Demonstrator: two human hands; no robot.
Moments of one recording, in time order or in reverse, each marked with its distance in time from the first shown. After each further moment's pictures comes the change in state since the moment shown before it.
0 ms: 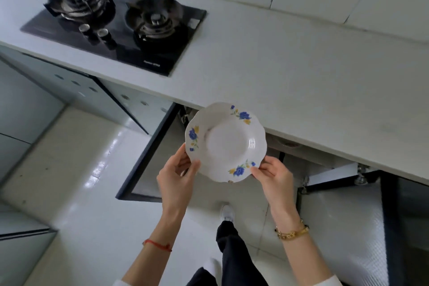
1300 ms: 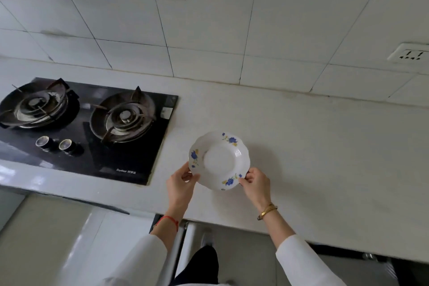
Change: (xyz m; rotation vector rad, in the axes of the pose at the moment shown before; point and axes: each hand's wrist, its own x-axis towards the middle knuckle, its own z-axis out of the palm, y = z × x) left_hand 0.303 0.070 0.126 0.325 -0.236 0.052; right_hand 0.271 -0.111 0.069 -0.432 0.123 0.004
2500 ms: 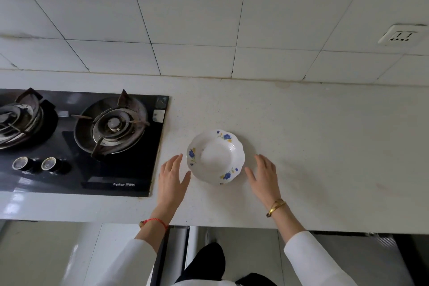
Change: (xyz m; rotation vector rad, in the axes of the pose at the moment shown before) left_hand 0.062 -0.025 -0.035 0.534 -0.141 0.282; right_hand 0.010 -0.010 0.011 -0.359 0.051 -0.095
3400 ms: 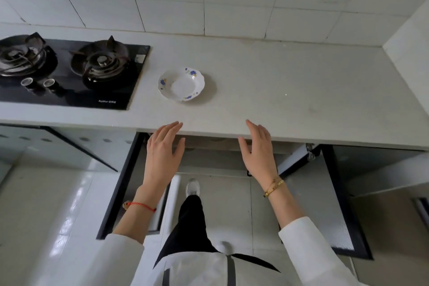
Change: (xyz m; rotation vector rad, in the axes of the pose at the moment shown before) left_hand -0.299 0.108 0.018 -0.005 0.257 0.283; right_hand -0.259 0.132 -0.090 0.095 0.162 -0.279
